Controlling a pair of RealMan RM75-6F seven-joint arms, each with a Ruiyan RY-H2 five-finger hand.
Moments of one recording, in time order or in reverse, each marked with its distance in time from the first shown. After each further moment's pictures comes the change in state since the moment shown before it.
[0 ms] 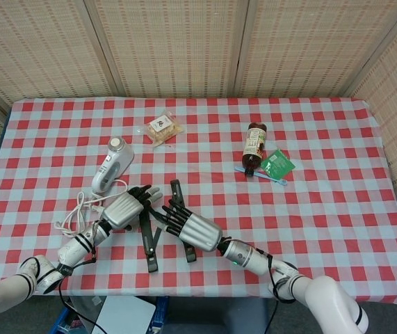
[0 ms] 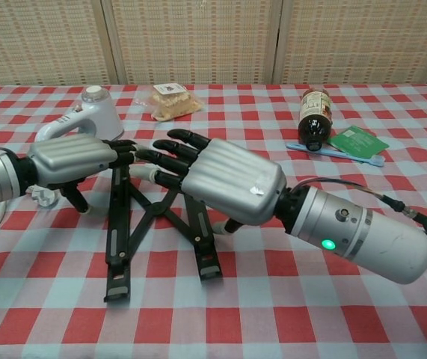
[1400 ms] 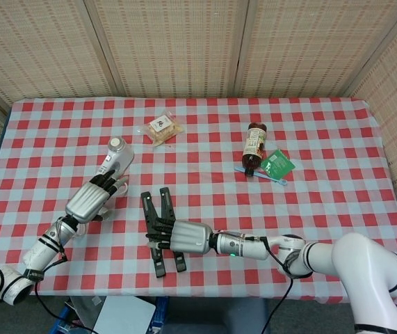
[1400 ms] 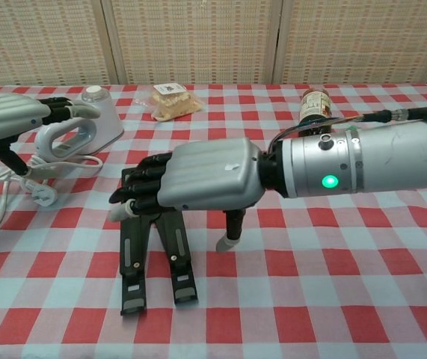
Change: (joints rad) left arm 0.107 0.228 -0.049 -0.218 -0.114 0.071 0.103; right arm 0.325 0.463 -0.050 -0.628 -0.041 -0.464 0.141
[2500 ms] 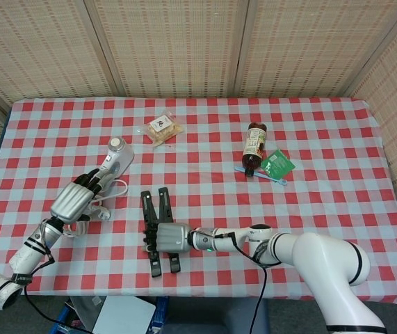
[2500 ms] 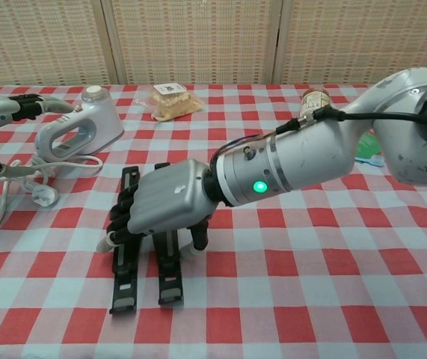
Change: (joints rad) left arm 0.060 0.002 0.000 0.082 0.024 0.051 -0.111; right arm 0.205 -0.116 -0.027 0.139 0.011 -0.211 0.134
